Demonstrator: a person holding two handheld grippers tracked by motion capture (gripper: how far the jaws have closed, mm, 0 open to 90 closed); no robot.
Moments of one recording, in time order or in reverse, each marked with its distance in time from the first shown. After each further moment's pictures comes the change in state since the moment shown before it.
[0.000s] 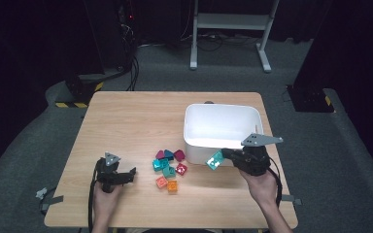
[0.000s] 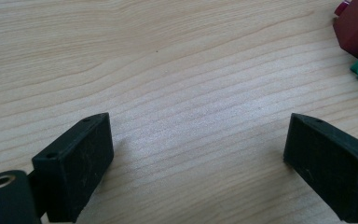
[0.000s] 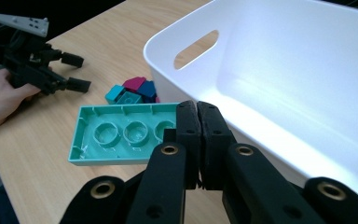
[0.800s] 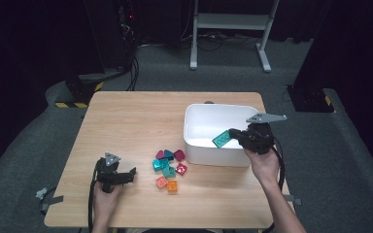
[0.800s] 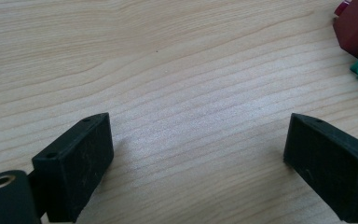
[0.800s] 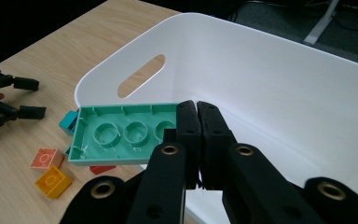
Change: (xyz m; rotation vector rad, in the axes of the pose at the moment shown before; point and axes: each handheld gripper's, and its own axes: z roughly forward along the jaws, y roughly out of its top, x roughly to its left) left arm 0.000 0.000 0.000 0.000 0.000 0.000; right arm -0.042 0.033 0.011 0.009 -0.097 0.057
